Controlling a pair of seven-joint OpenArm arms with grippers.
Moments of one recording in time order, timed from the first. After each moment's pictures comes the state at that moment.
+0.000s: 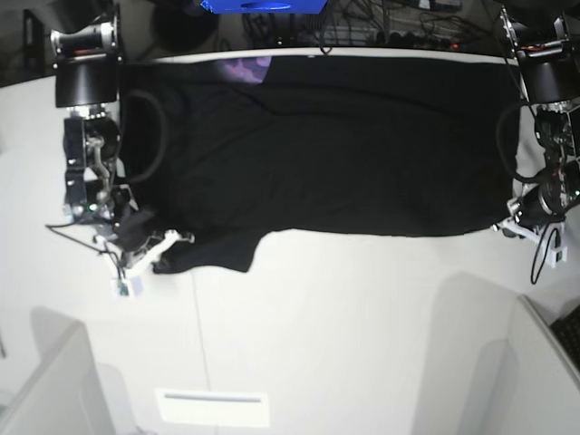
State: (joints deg) left arm -5.1 -32.8 -16.7 72.4 -43.1 -6.0 52.5; right arm 9.9 16.0 -2.6 82.8 28.0 6.5 -47.0
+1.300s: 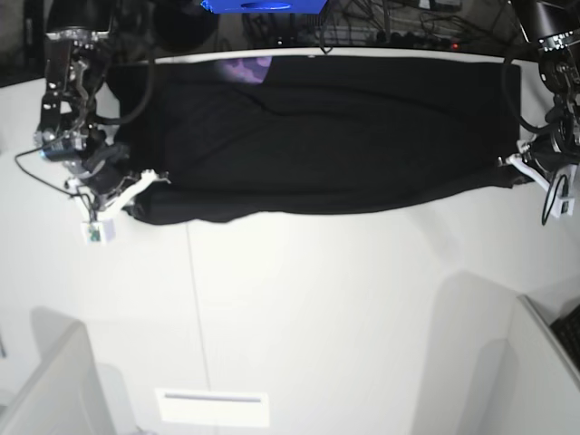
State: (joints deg) left arm 14.3 -30.0 -31.0 93.4 -43.0 -15.2 63.5; right arm -9.1 15.9 8.8 108.8 27.5 6.4 -58.5
